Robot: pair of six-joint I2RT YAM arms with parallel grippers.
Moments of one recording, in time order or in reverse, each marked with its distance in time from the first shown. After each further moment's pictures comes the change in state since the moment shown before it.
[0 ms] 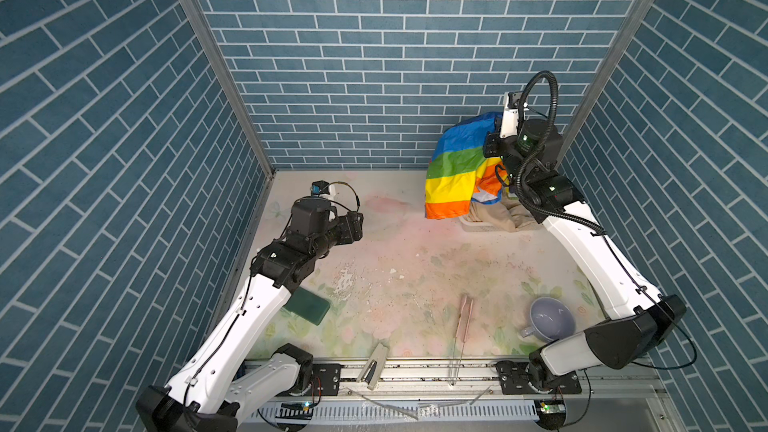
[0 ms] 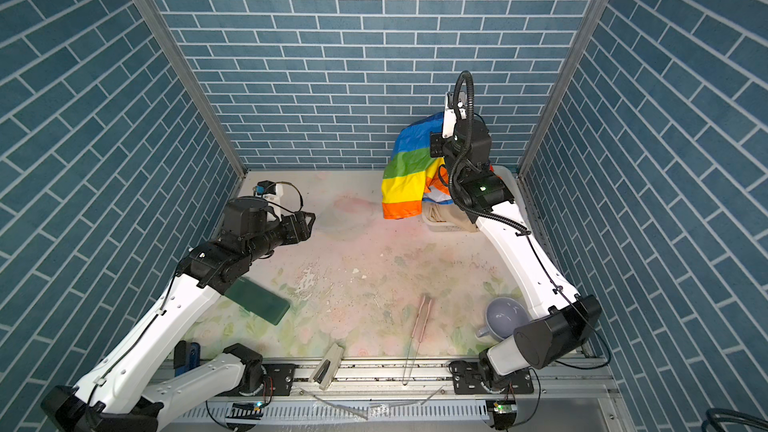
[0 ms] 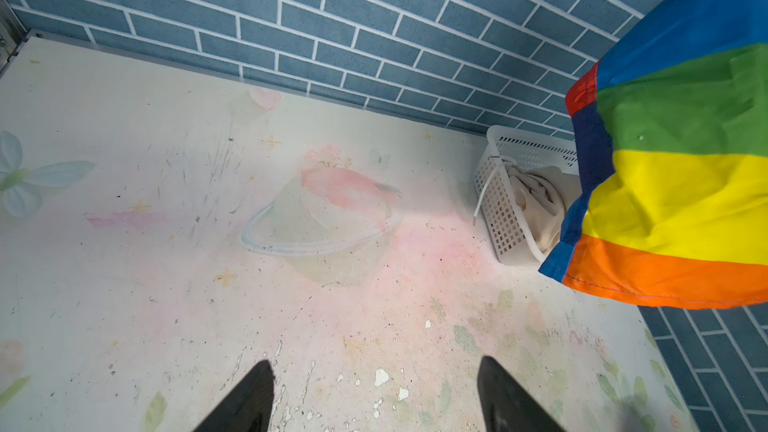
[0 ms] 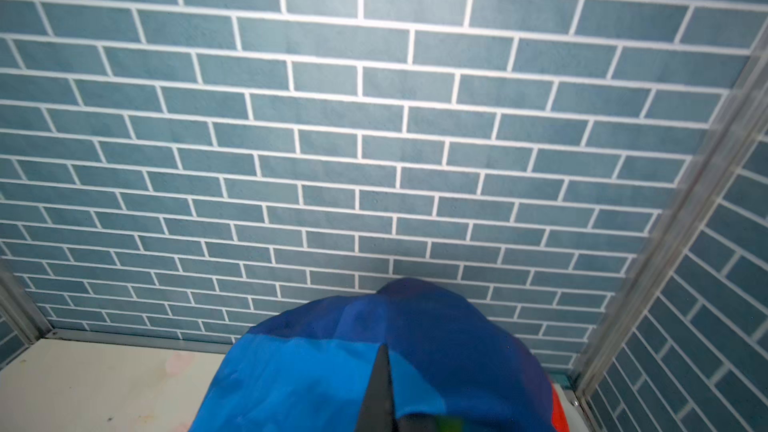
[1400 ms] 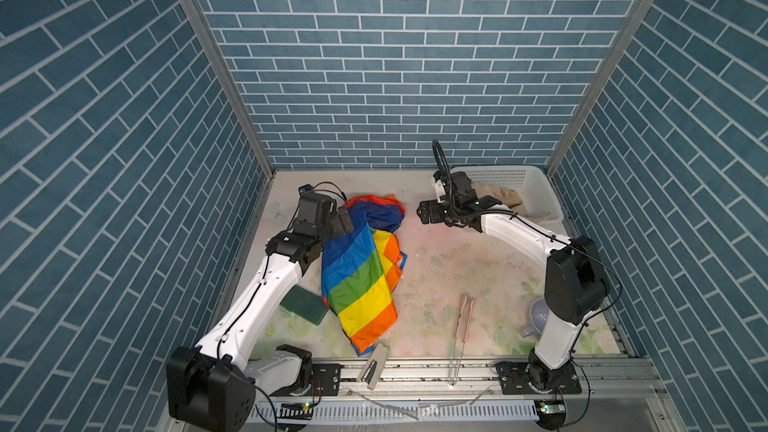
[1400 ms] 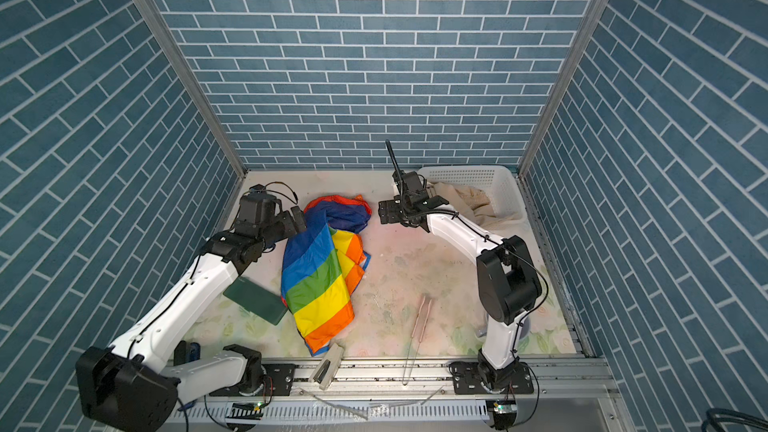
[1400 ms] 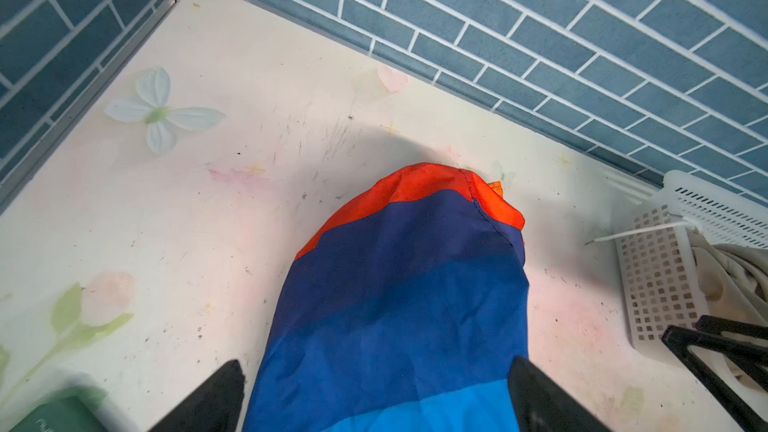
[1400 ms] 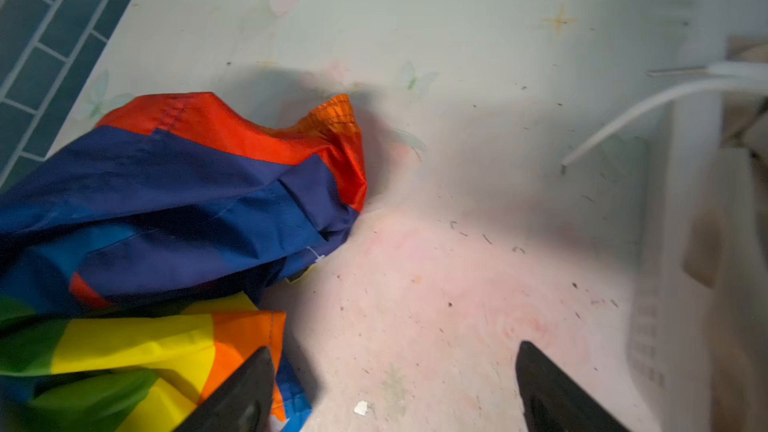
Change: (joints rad) left arm 0.137 0.185 -0.064 0.087 -0.136 -0.089; right arm 0.130 0.356 -0.209 -0.228 -0.410 0.396
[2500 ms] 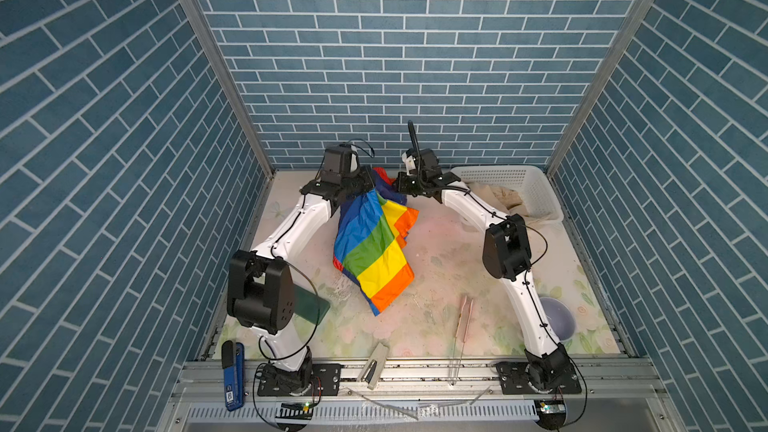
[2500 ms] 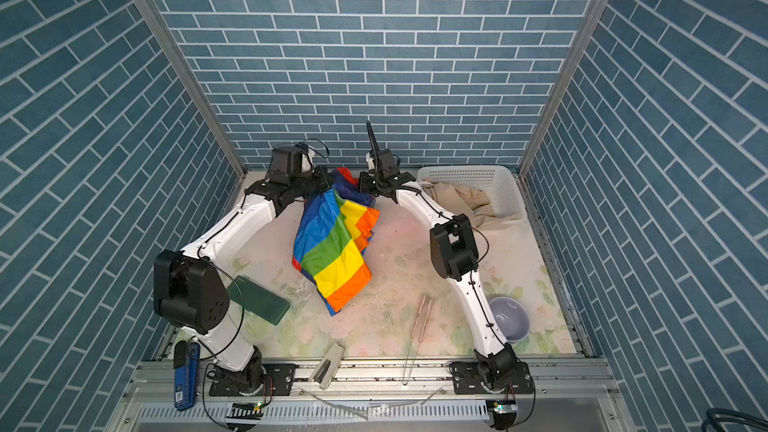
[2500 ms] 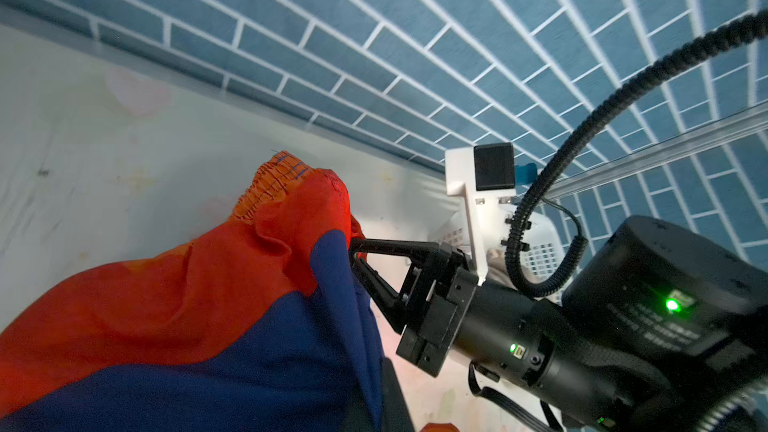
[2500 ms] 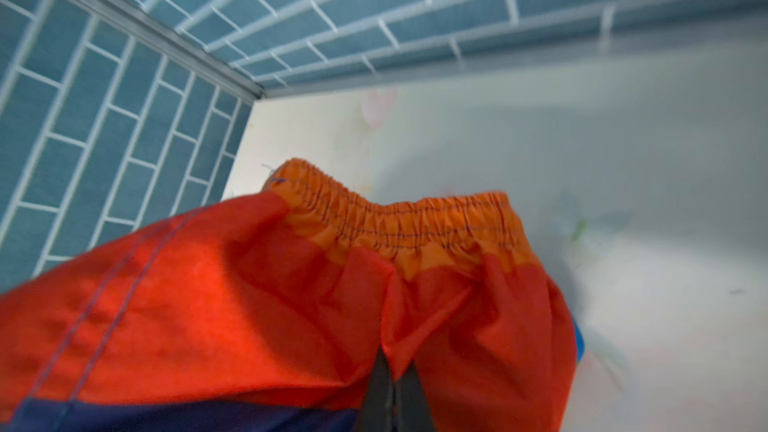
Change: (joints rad) left arm -0.001 0.510 0.537 0.172 0.459 -0.064; right arm -0.018 0.554 0.774 -0.029 -0.169 0.184
